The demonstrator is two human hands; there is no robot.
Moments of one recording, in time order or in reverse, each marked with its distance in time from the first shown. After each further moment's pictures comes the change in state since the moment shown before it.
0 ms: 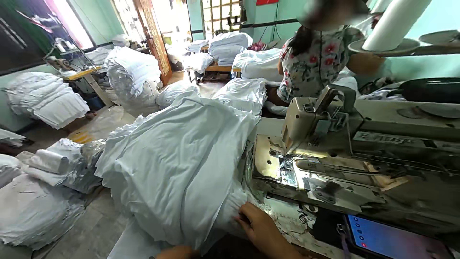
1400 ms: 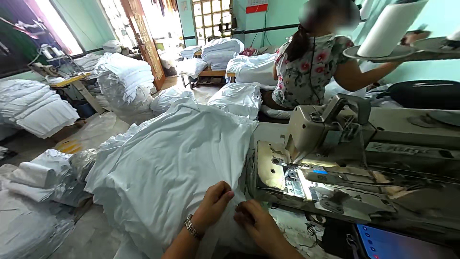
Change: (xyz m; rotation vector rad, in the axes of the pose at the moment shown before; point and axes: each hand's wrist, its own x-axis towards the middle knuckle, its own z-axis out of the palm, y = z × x) left_hand 0.093 0.082 -0.121 -0.401 0.827 0.860; right_hand 0.028 -0.005 0.002 0.196 0.177 0.045
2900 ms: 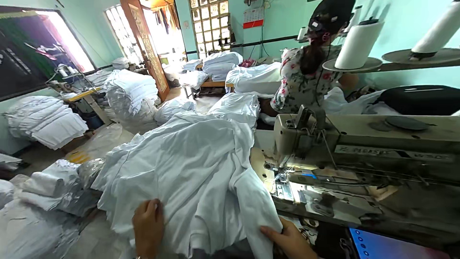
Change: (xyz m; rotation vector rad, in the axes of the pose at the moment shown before) left_hand -0.120 0.006 -0.097 1.209 0.630 -0.389; right_hand -0.038 0.007 -0.067 0.667 0.025 0.557
